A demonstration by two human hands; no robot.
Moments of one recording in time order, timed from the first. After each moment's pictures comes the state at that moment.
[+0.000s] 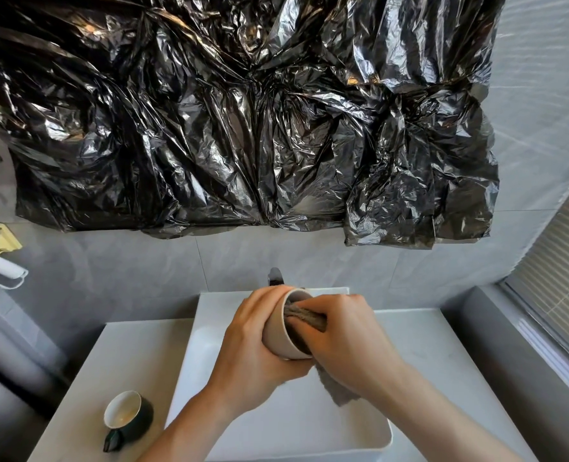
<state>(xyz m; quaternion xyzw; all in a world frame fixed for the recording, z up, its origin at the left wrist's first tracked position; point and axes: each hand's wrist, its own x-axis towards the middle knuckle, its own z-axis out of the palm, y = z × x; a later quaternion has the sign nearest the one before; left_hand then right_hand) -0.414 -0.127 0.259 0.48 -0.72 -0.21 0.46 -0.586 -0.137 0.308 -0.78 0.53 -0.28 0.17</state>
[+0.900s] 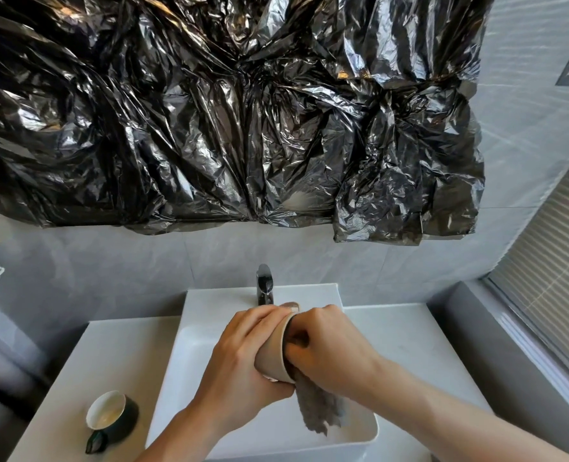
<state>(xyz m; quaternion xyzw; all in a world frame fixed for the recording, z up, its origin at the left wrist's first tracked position) -0.406 -0.123 0.222 0.45 -0.78 -0.11 0.41 -0.585 -0.142 0.293 -0.83 0.51 -0.15 0.17</state>
